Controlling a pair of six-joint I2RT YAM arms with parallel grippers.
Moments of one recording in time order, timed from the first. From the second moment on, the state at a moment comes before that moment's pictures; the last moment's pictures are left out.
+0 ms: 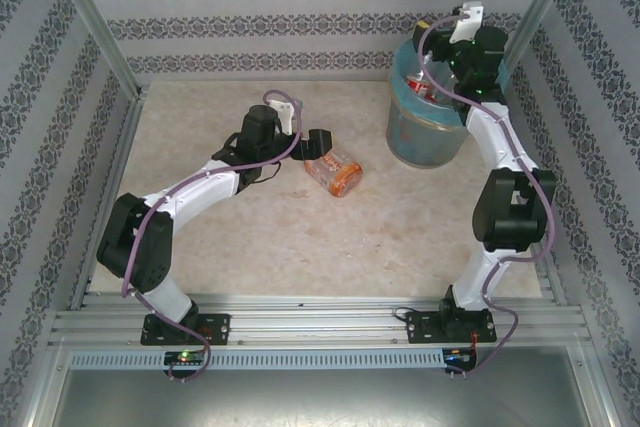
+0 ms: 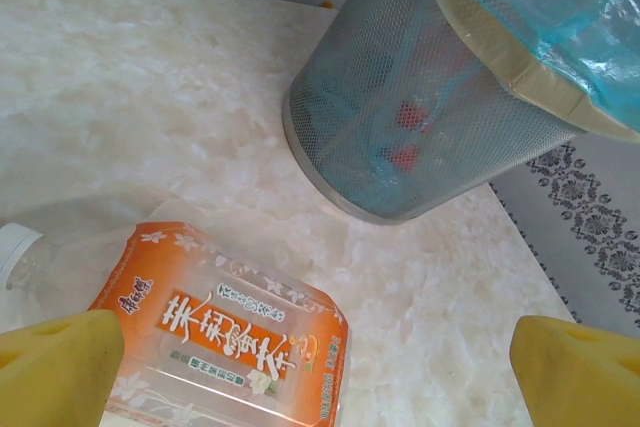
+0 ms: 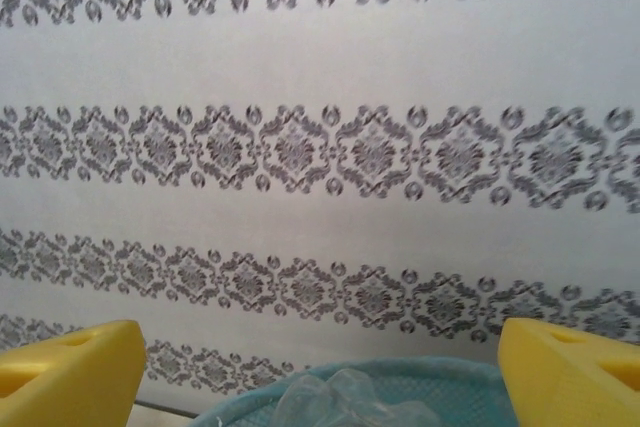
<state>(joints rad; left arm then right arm) -0.47 1.64 1.15 0.07 0.32 -0.48 -0.06 1.84 1.64 0.23 -0.29 0.07</state>
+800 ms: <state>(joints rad) -0.68 1.96 1.70 -0.71 -0.11 -0.84 0.26 1.43 1.56 -0.17 -0.09 -0.02</state>
